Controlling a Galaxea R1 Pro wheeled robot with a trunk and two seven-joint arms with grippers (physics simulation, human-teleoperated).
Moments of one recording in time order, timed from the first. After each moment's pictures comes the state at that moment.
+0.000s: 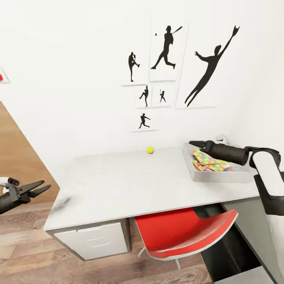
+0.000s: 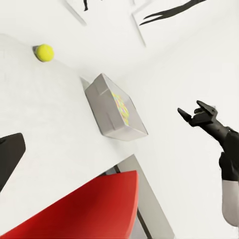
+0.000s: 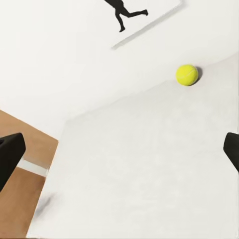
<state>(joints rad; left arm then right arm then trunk) -0.55 0.52 0.52 -0.96 0.26 0.91 -1.57 -0.85 -0.38 -0.01 -1.45 -1.12 1.04 -0.01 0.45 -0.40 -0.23</state>
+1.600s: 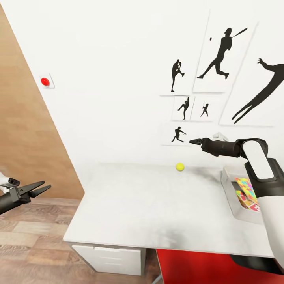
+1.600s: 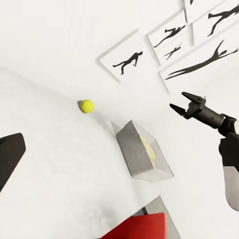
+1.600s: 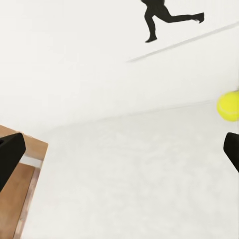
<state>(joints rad) -0.55 0.52 0.51 -0.96 0.26 0.89 -1.57 -0.99 -0.36 0.06 -1.25 -1.12 1.05 -0.21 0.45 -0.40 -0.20</state>
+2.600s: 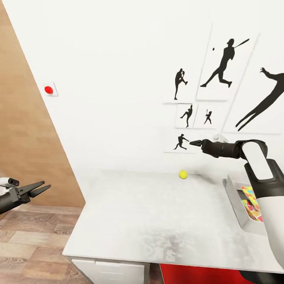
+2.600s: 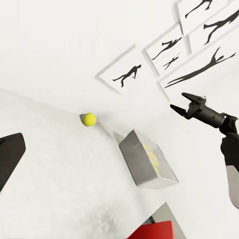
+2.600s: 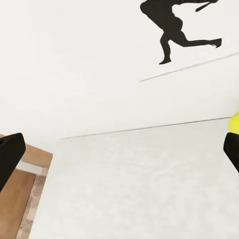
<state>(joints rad) -0.55 0.53 0.52 -0.96 0.26 0.88 -1.57 -0.99 -0.36 0.06 -1.23 -1.11 1.05 -0.21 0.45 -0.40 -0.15</state>
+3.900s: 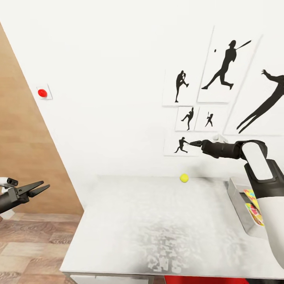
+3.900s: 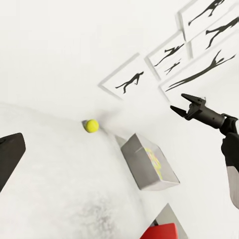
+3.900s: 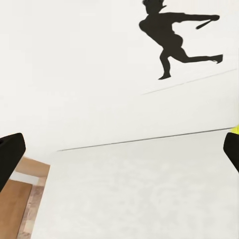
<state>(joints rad) -0.55 0.53 0.52 -0.96 0.26 0.88 -1.57 -0.99 -0.36 0.06 -1.23 -1.11 1.05 -0.21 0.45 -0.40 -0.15</state>
